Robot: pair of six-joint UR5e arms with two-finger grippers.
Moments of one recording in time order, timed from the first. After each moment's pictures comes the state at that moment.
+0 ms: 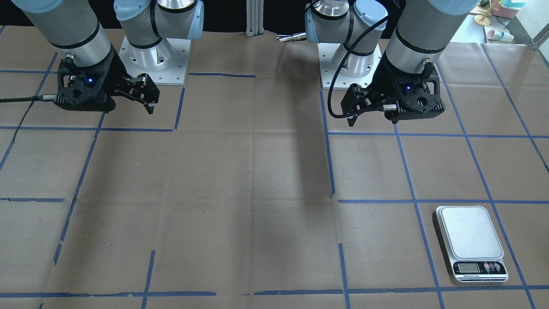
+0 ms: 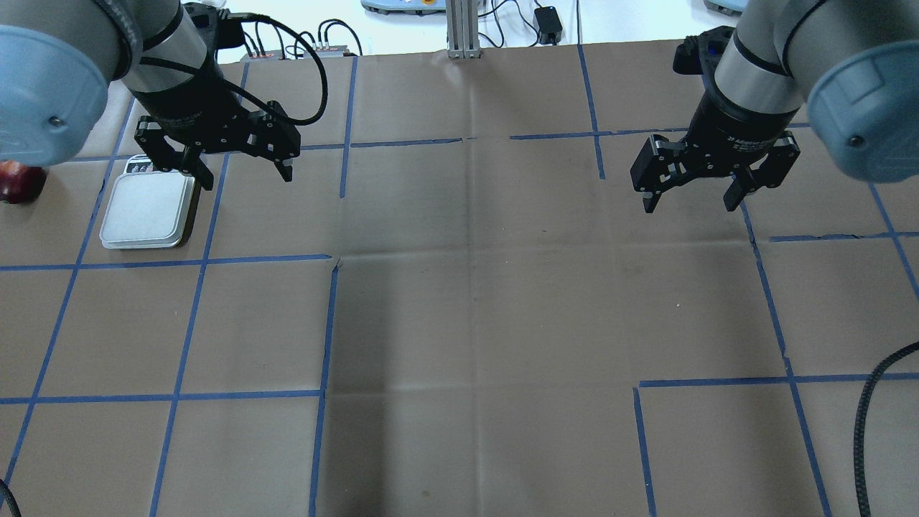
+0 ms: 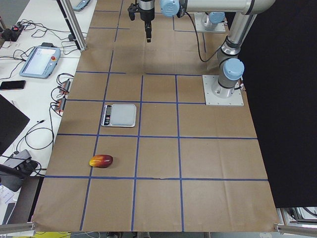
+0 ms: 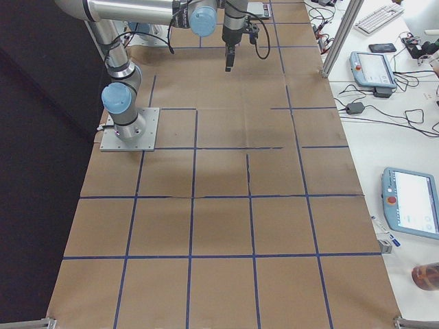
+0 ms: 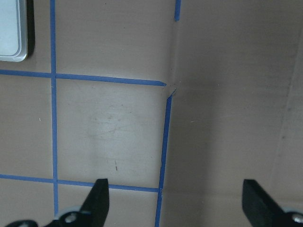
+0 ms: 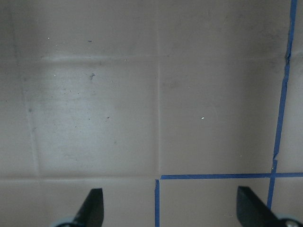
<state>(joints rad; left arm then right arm) -1.57 -1.61 -1.56 -1.57 1.58 -0.08 1.53 -1.60 1.68 -1.57 -1.56 -0.02</state>
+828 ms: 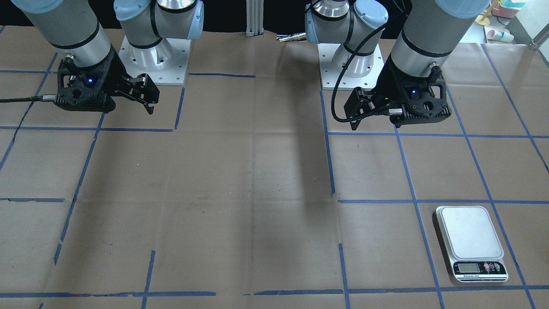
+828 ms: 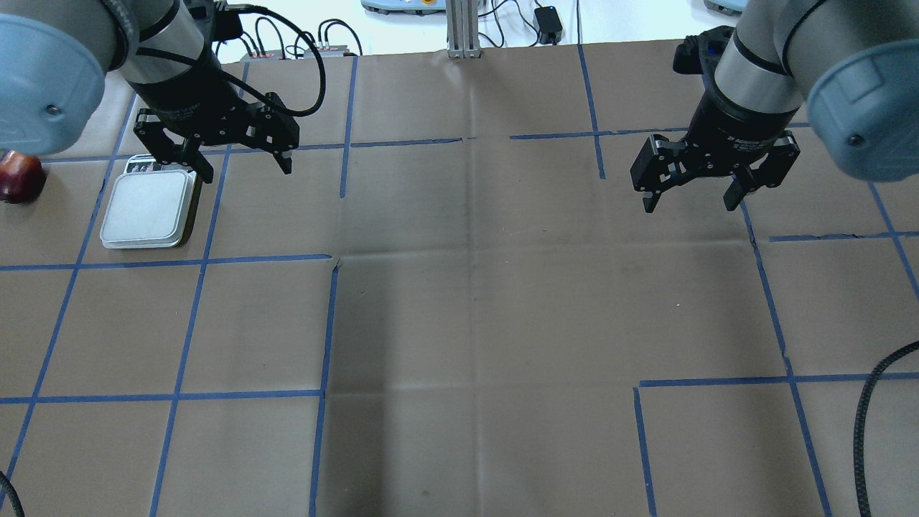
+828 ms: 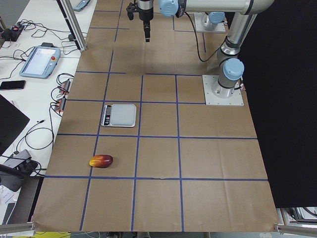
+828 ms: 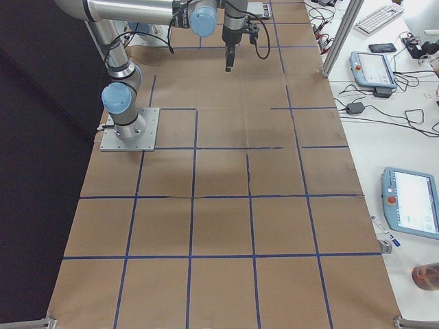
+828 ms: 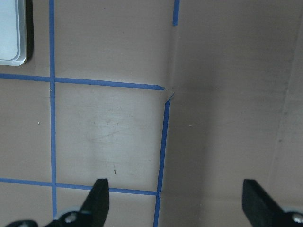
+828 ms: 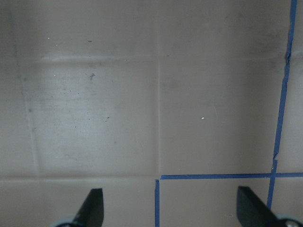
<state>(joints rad) -1.55 -1.63 -1.53 -1.57 1.57 -0.04 1.53 -1.60 1.68 -1.57 -1.56 -0.02</state>
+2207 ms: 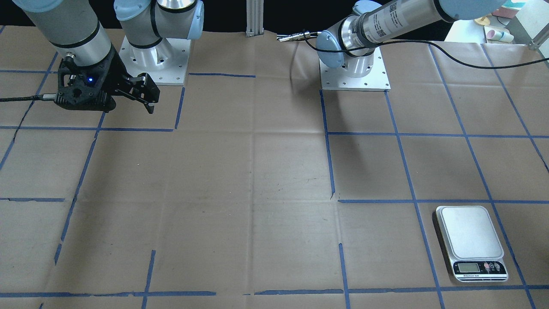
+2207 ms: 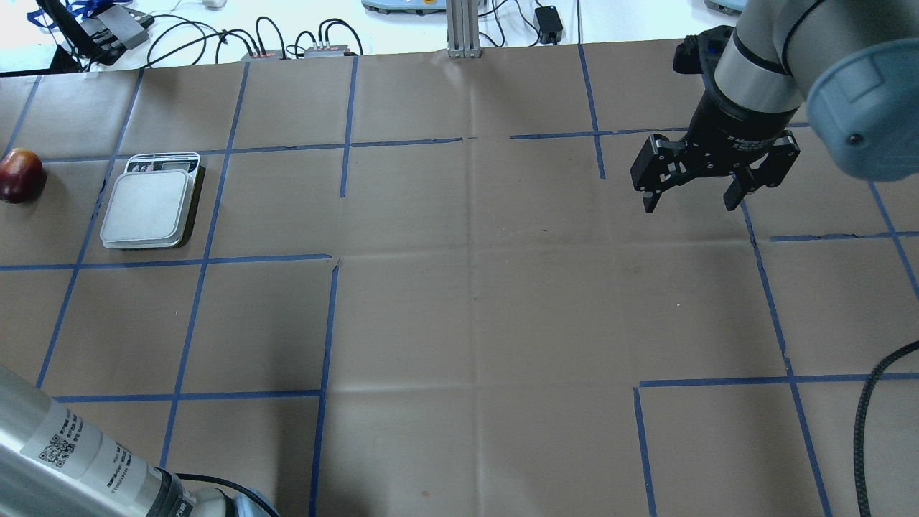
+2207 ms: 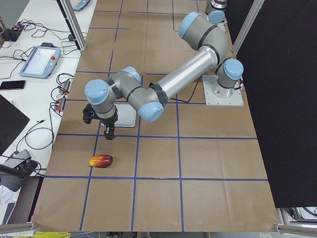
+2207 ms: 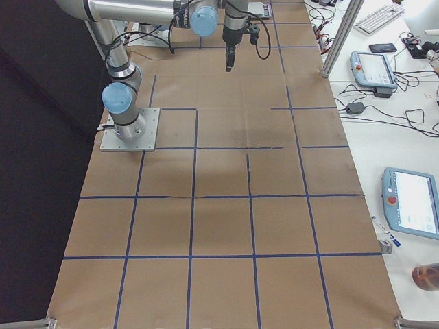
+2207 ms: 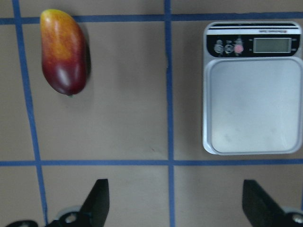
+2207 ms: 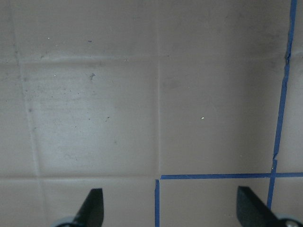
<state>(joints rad) -0.83 -2.29 -0.90 -1.52 1.57 0.79 1.53 -1.60 1.68 -1.57 -1.56 -0.02</state>
